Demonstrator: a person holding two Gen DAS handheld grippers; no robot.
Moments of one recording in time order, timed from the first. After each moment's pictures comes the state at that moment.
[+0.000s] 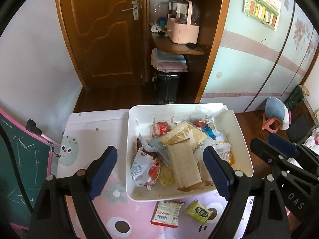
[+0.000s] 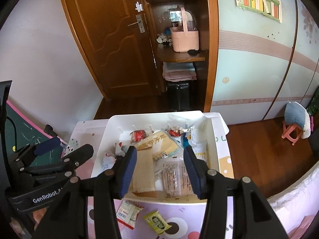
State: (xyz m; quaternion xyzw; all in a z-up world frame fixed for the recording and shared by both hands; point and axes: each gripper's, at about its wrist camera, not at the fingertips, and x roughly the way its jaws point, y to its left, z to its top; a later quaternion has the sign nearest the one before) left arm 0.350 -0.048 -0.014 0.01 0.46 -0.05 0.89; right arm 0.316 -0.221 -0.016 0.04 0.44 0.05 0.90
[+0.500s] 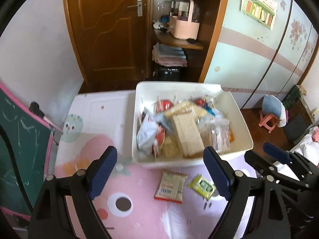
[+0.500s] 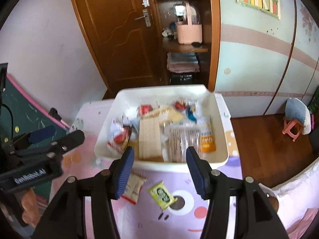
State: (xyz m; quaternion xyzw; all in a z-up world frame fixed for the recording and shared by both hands) left arm 0.268 -0.020 -0.039 -0.01 0.46 -0.05 0.89; right arm 0.241 -0.212 -0.060 0.02 0.46 0.07 0.89
